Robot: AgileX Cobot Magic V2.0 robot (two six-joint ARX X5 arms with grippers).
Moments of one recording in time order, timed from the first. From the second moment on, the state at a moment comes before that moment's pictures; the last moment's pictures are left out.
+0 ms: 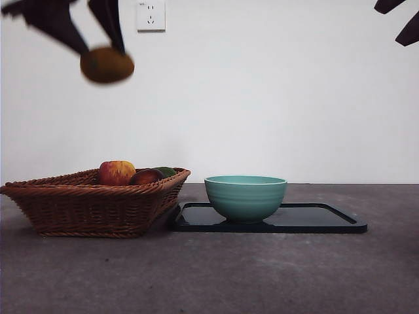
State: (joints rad) left arm -0.44 1.33 1.25 -0.59 -0.04 -0.26; right arm 0.48 0.74 0.86 -0.87 -0.39 0.08
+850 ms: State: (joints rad) left arm -0.44 1.61 0.96 -0.24 -0.16 -0.32; right arm 0.48 0.74 0.86 -0.87 -0.39 0.08
